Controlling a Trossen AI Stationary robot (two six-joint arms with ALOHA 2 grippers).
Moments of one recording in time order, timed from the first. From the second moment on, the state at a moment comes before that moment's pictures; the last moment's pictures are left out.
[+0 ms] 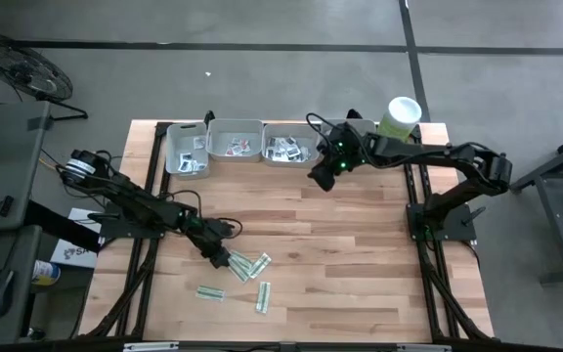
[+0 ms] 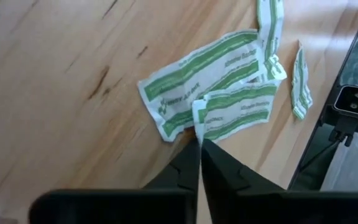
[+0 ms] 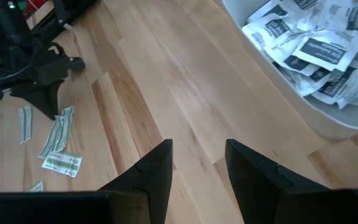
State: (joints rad) left arm -0.31 1.43 0.32 0.28 0.29 -1.21; right arm -0.41 1.46 0.96 -0.25 -0.29 0.37
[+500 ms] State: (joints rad) left arm -0.31 1.35 0.41 0.28 0.38 -1.15; right arm -0.40 1.46 0.96 -0.27 -0.30 0.37
